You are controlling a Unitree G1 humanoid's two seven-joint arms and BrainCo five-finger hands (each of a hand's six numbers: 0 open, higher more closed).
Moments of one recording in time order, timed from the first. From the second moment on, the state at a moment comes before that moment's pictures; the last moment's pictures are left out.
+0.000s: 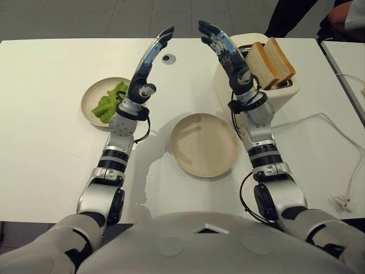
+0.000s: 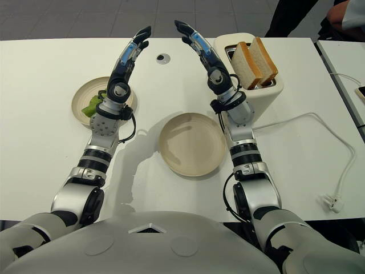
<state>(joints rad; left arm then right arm) -0.39 0.15 -0.07 0.51 0.10 -0.97 -0.16 -0.44 -0.16 0.07 0.43 0.13 -0.80 0.45</state>
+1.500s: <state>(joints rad) -0.40 0.14 -0.07 0.52 0.10 -0.97 -0.16 -0.52 -0.89 0.04 0.53 -0.65 -0.41 0.18</state>
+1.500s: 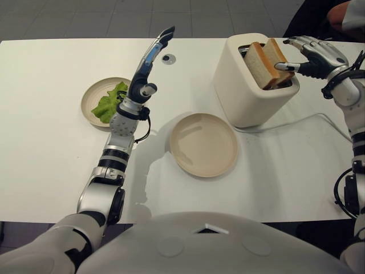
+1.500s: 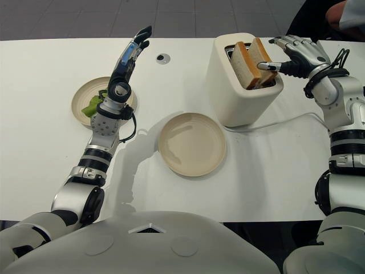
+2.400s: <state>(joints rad) -0.35 0.34 -0.32 0.62 0.46 -1.05 -0.28 -0.53 -0.77 -0.11 0.20 0.03 -0.59 0.22</state>
